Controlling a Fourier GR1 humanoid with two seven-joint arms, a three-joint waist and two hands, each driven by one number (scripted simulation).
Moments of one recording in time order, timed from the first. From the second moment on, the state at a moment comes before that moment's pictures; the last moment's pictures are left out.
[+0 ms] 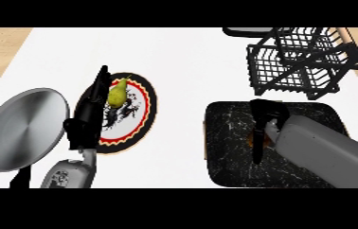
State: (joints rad) left arm -0.15 0.11 -0.15 -1.56 -0.08 0.25 0.06; right arm -0.81 -0.67 1.12 -1.28 -0.18 0.16 1.12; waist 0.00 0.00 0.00
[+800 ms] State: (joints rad) left arm -0.16 0.09 -0.14 -1.53 -0.10 0.23 0.04; right arm -0.76 -0.58 1.09 -1.25 0.24 0.12 1.04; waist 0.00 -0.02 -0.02
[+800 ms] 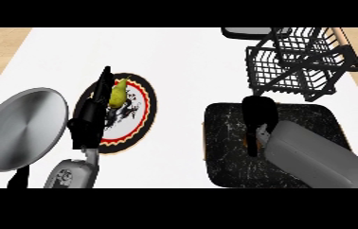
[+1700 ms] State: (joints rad) left arm -0.13 0.09 -0.12 -1.54 -0.11 0.24 0.03; right arm -0.79 -0.66 0.84 -1.60 0.52 0.11 1.15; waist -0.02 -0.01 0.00
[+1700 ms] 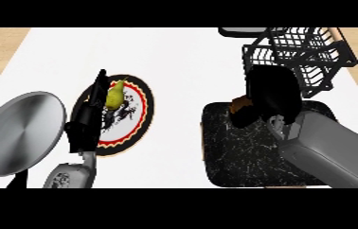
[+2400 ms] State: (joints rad) left arm -0.14 0.09 -0.12 -1.55 -0.11 0.23 0.04; right arm -0.93 -0.84 0.47 -1.81 0.32 0.24 1.18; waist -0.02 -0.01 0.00
